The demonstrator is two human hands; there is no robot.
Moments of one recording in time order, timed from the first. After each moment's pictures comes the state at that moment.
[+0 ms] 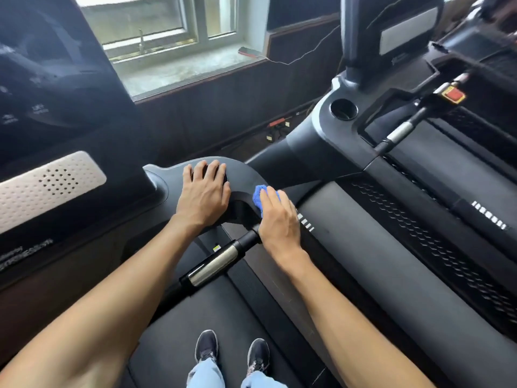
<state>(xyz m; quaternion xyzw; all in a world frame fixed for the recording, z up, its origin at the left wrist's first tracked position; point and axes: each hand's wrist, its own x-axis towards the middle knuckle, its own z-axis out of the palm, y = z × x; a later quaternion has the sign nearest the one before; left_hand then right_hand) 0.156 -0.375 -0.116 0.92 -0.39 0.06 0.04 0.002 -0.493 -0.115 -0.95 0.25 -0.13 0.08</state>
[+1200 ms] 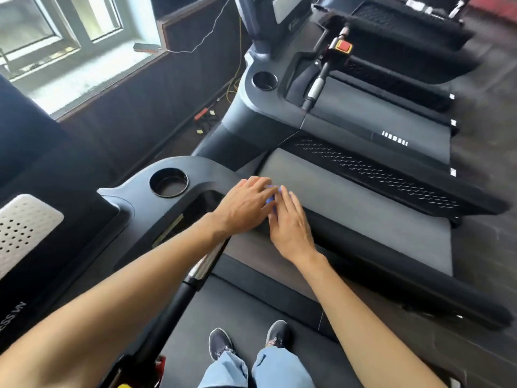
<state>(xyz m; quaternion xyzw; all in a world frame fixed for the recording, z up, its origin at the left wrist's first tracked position) 0.062 -0.429 -0.096 0.65 -0.74 -0.02 0.19 -0.105 -0.459 -0.105 -0.87 0.43 -0.13 0.20</state>
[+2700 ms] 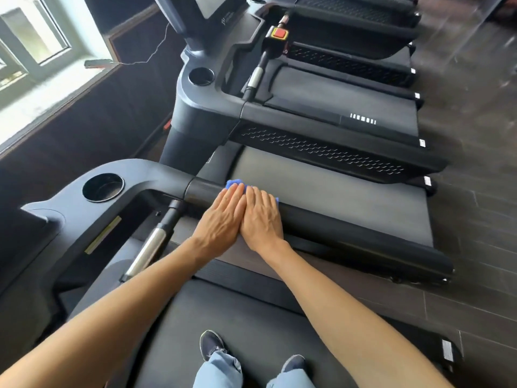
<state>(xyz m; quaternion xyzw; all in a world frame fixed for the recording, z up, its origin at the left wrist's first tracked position) -0.042 -0.419 -0.127 0.62 -0.77 0.04 0.15 -0.166 -0.474 -0.119 -0.88 0.46 -0.10 0.03</state>
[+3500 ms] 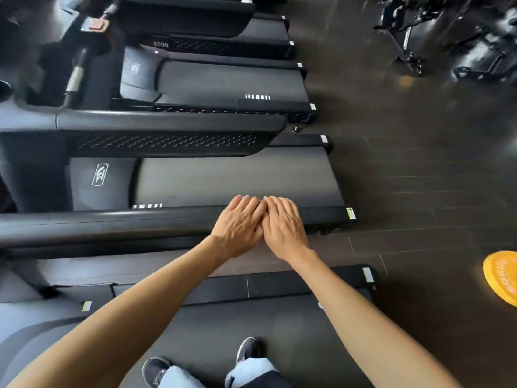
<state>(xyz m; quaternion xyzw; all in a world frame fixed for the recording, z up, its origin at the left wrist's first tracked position) -0.396 -0.505 -0.111 0.45 -0.88 0.03 0.13 -0.551 -0.498 -0.117 -0.79 0.60 -0.13 0.01</state>
